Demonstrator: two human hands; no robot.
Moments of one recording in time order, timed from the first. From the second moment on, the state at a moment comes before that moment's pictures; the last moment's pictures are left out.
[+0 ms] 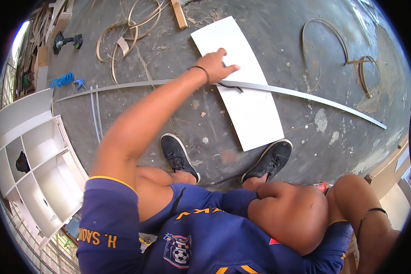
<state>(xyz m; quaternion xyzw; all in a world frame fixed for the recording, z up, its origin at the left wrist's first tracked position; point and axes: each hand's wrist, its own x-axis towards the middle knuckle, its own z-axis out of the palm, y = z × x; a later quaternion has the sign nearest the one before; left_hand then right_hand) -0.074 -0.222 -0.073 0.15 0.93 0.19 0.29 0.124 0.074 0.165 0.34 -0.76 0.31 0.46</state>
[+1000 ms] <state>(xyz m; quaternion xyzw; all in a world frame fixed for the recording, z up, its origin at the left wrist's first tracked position) -0.101 -0.496 -0.161 0.46 0.87 0.13 0.09 0.272 0.117 0.053 -0.37 -0.85 0.14 -0.33</state>
